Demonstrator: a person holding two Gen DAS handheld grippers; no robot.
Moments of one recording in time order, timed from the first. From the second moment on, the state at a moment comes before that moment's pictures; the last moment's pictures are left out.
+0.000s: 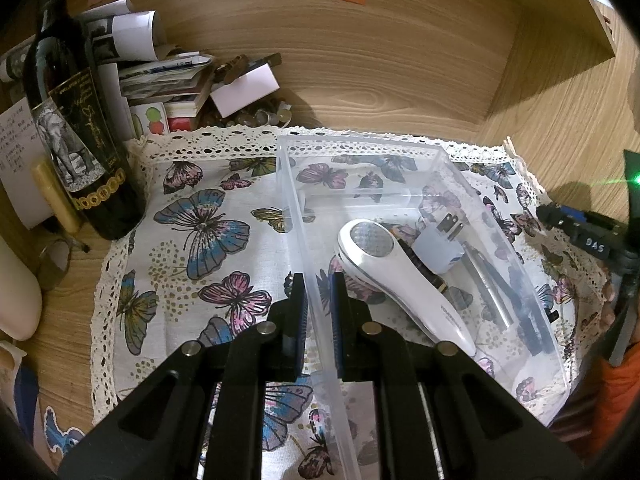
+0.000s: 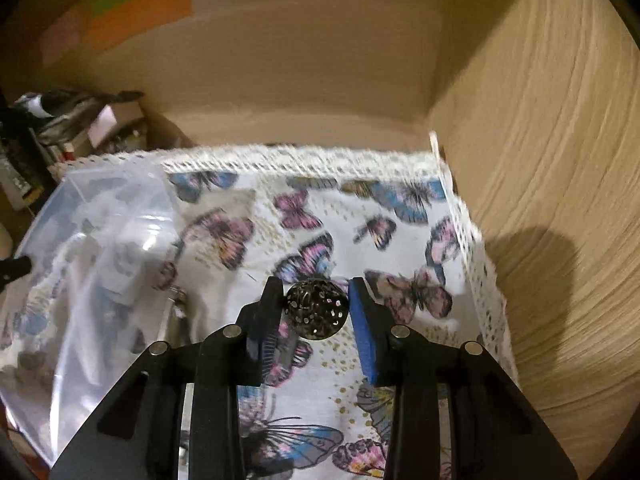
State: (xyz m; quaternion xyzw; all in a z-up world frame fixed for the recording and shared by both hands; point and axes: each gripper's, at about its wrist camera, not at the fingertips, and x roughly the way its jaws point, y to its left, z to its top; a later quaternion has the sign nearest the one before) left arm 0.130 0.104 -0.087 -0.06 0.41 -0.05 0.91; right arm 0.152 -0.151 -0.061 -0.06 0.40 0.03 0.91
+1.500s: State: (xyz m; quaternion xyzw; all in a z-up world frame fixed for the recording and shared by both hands) left arm 0.131 0.104 -0.087 -0.06 0.41 -0.05 0.91; right arm 0.129 -0.014 -0.057 -0.12 0.39 0.23 0.88
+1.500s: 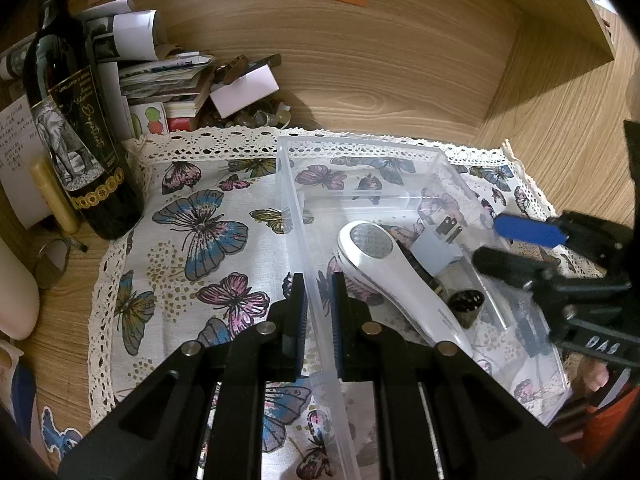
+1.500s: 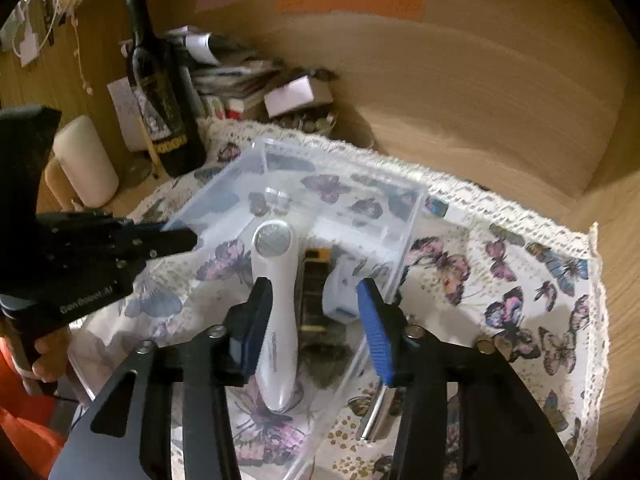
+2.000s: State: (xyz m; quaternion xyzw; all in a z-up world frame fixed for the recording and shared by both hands) left arm 0.133 0.103 -0.086 -0.05 0.41 -0.05 0.91; right arm 0.131 -0.074 -0.012 -0.10 0.33 0.12 0.93
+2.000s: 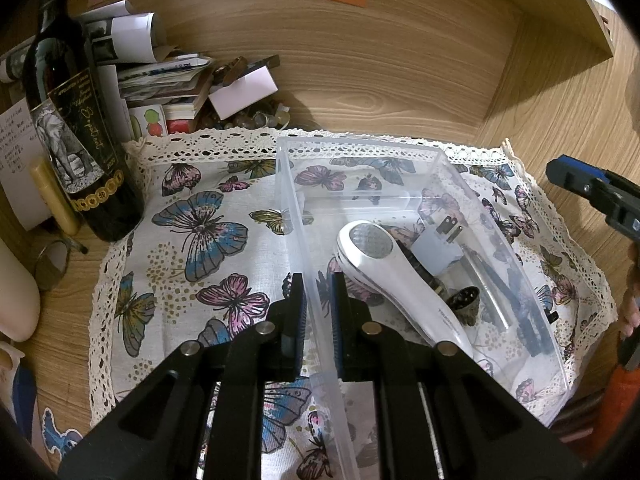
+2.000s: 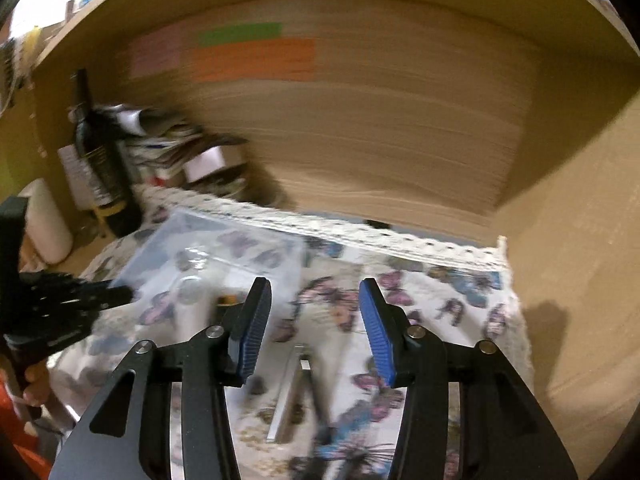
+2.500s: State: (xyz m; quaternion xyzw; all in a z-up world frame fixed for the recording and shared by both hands) left arm 0.132 0.101 -0.087 -0.05 0.40 -0.05 0.91; right arm 0.161 -0.146 -0.085 -0.07 0.44 0.03 0.90
